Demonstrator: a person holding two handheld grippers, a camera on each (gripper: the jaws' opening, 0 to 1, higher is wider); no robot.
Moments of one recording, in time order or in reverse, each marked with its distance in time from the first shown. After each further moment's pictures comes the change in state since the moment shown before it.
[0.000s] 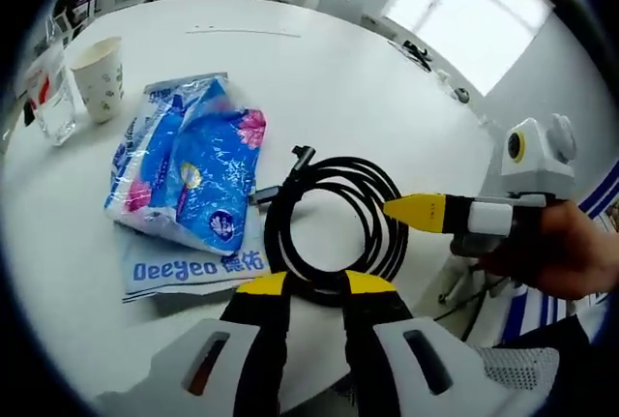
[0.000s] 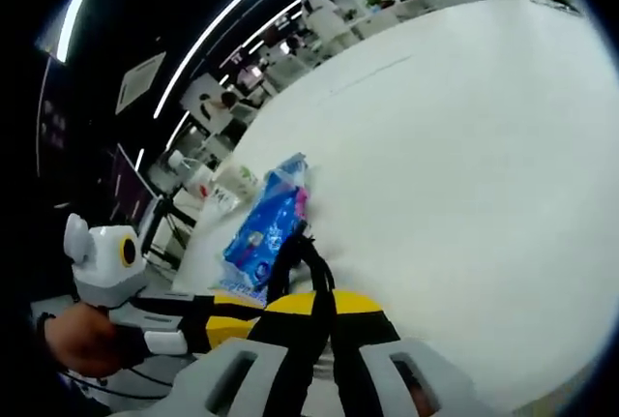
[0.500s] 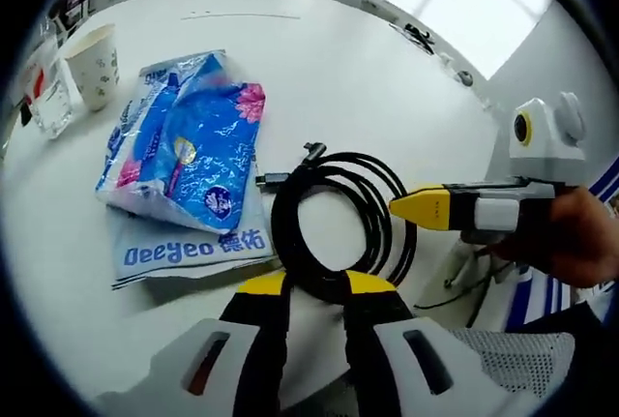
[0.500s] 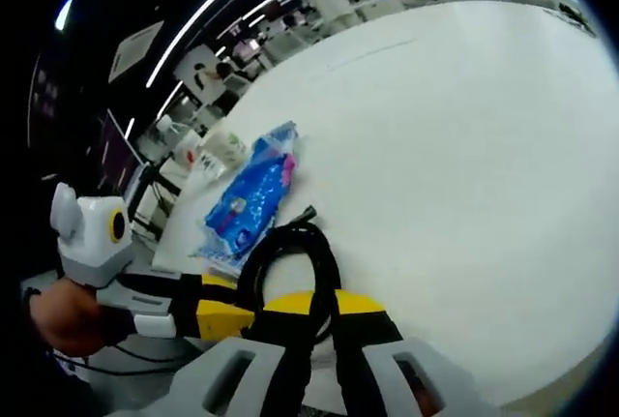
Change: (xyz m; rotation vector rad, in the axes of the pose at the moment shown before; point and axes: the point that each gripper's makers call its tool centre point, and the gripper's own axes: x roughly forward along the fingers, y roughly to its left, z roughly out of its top) left arm 0.013 0.007 -0.016 0.028 0.063 0.015; right arm 0.001 -0.010 -0.019 -0.091 0.100 -0.043
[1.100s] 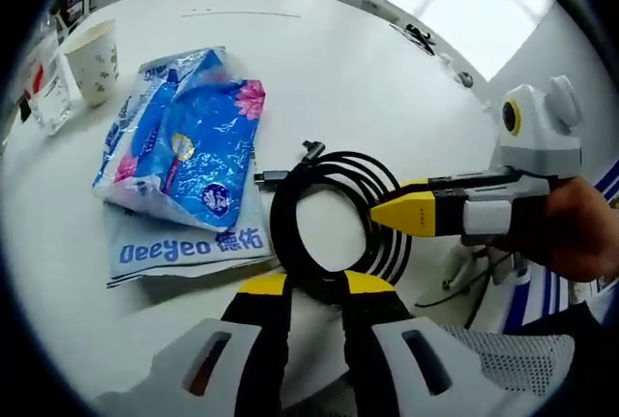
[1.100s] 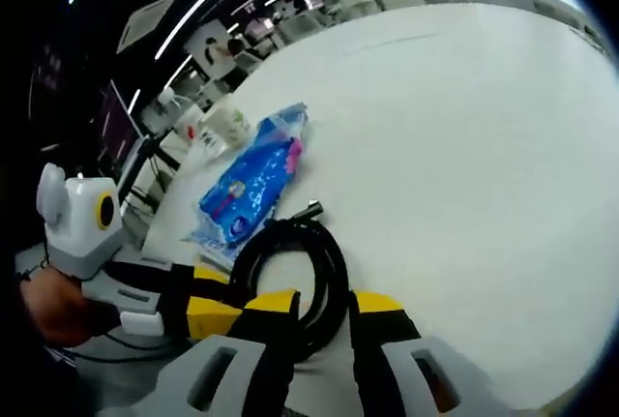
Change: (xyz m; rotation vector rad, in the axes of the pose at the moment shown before) left arm 0.002 0.001 -0.001 -0.017 -0.005 -0.007; right arm 0.012 0.005 0.001 -0.094 0.079 -0.006
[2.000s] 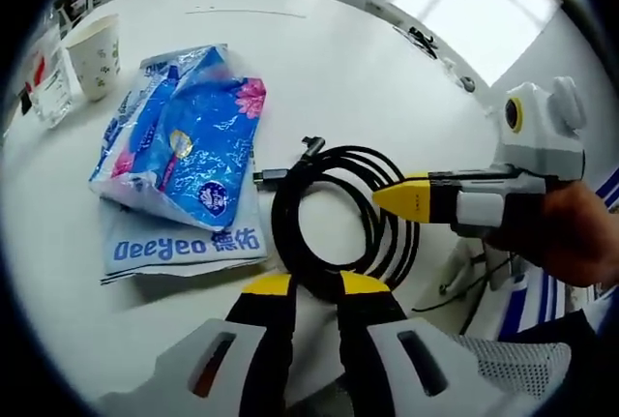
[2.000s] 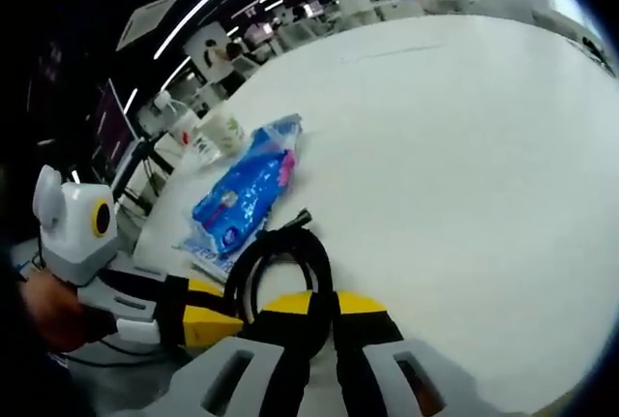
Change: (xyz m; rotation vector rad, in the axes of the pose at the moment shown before) left arm -0.002 -0.004 0.000 -0.034 -0.007 -0.005; right arm -0.001 -0.004 0.010 -0.015 -0.047 -0.039
